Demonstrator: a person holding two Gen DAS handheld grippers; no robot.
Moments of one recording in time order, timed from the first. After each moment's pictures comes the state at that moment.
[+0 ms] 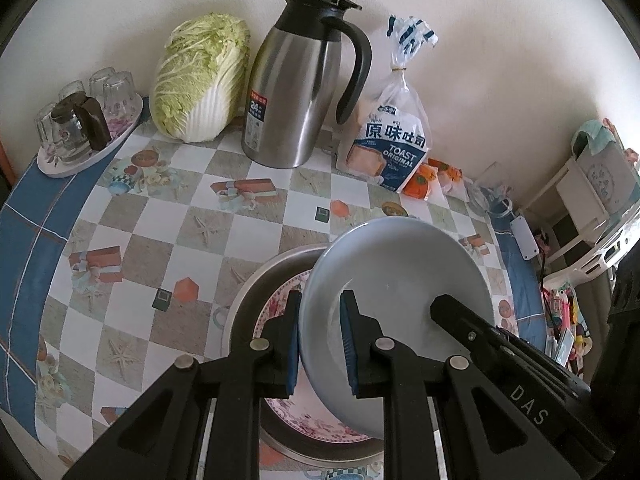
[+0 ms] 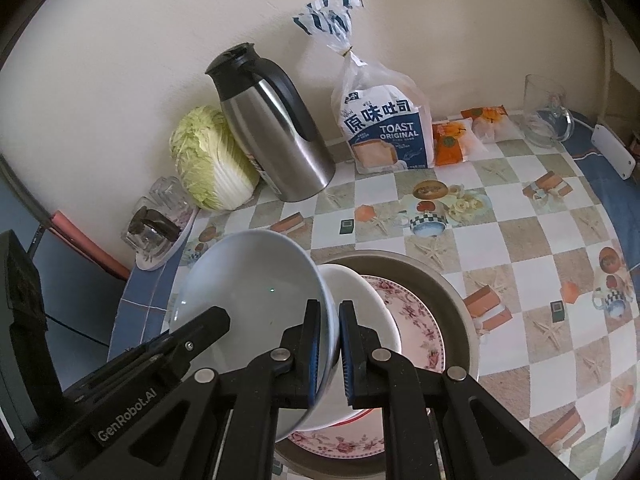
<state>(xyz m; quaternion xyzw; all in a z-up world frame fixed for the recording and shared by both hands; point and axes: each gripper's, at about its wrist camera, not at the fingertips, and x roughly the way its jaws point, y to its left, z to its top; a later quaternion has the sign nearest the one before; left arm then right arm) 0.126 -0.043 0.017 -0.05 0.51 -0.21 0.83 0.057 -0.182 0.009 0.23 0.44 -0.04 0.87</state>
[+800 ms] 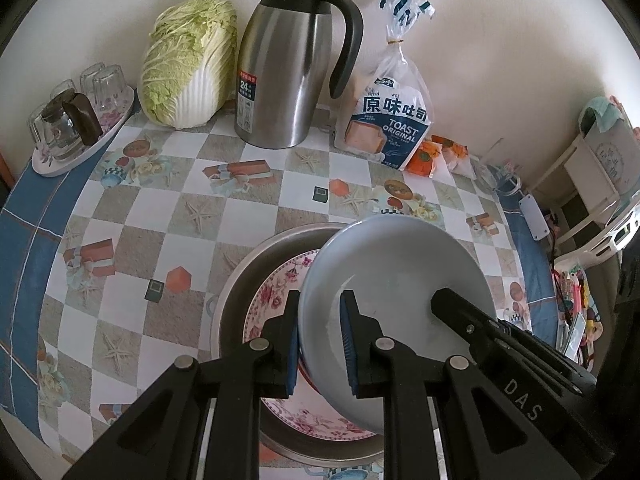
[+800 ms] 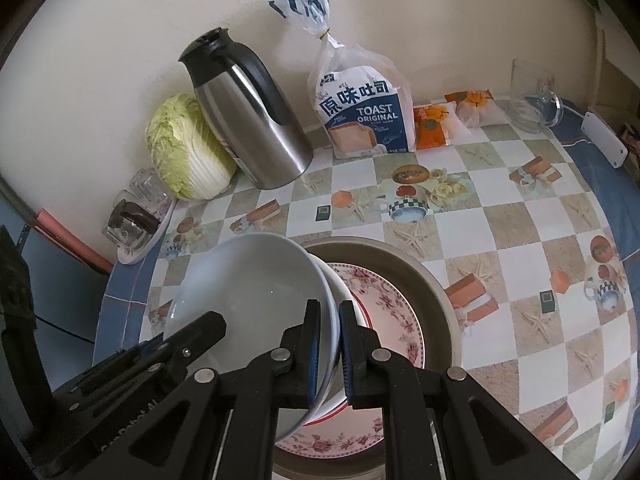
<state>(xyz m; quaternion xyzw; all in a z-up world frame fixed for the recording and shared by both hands) 0.127 -0.061 0.004 -0.03 0.53 -0.20 0.82 0.062 -0.192 -0.006 0.22 0.46 -0.06 0.86</state>
